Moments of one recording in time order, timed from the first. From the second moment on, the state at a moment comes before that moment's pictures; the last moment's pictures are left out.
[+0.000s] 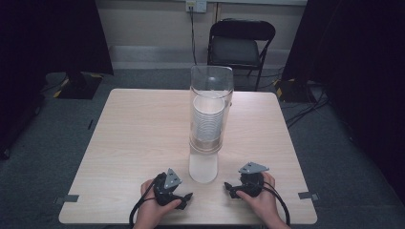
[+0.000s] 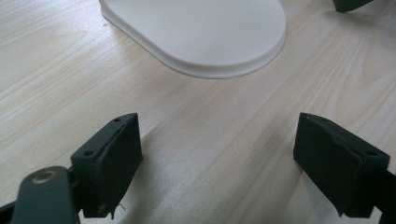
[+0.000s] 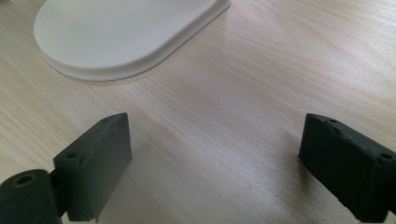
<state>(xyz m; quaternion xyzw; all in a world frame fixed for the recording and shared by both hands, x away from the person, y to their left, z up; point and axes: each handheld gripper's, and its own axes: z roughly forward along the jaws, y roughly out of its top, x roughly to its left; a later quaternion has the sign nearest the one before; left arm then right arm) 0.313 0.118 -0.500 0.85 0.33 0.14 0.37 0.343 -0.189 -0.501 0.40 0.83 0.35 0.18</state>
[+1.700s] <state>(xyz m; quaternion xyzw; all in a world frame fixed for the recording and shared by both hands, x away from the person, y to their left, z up) 0.315 0.119 -0.500 0.86 0.33 0.15 0.37 0.370 -0.121 -0.414 0.32 0.80 0.49 0.15</state>
